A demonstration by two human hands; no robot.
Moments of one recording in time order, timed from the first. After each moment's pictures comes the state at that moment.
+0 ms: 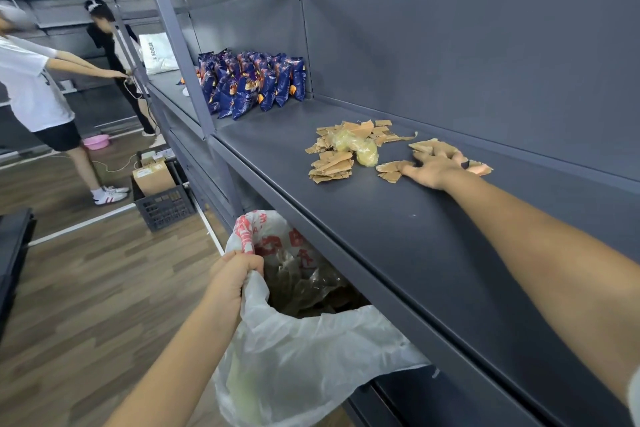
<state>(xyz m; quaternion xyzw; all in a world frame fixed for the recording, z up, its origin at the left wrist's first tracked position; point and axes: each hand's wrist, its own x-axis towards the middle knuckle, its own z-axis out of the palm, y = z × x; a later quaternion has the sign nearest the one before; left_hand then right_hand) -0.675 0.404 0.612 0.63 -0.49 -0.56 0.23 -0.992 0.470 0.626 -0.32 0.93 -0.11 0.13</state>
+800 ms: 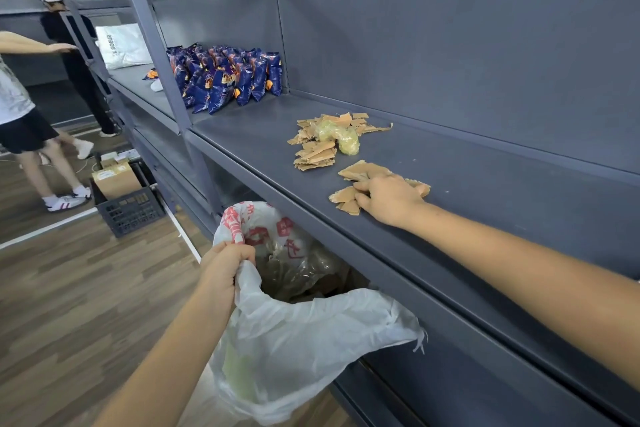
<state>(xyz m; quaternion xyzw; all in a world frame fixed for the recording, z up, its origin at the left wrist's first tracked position) -0.658 0.405 0.599 0.56 -0.47 -0.63 0.27 -0.875 0.500 0.620 -0.45 0.89 -0.10 0.03</state>
